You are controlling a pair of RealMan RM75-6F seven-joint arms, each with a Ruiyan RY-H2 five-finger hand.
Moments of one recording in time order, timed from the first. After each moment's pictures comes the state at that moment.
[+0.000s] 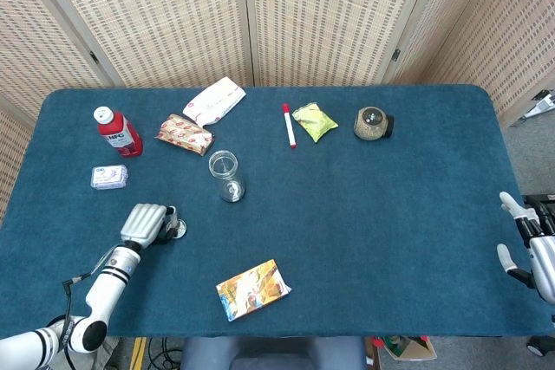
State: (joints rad) left arm -0.59 -1.52 -0.12 -1.36 1.11 0.93 0.27; right arm 0.04 -0.98 0.04 -1.61 -1.56 1.53 0.11
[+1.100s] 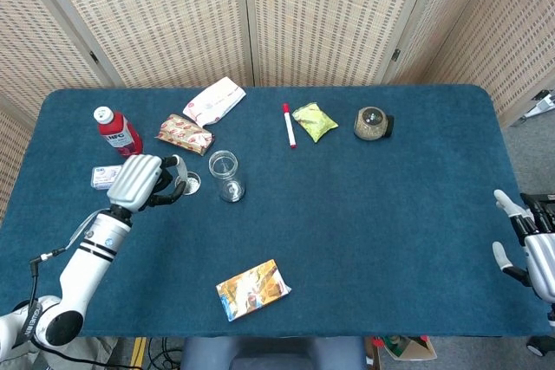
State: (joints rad) left arm -0.67 -1.16 -0.34 -1.85 1.09 1.01 0.14; right arm 0.05 -0.97 0.05 -1.63 -1.57 1.54 0.10
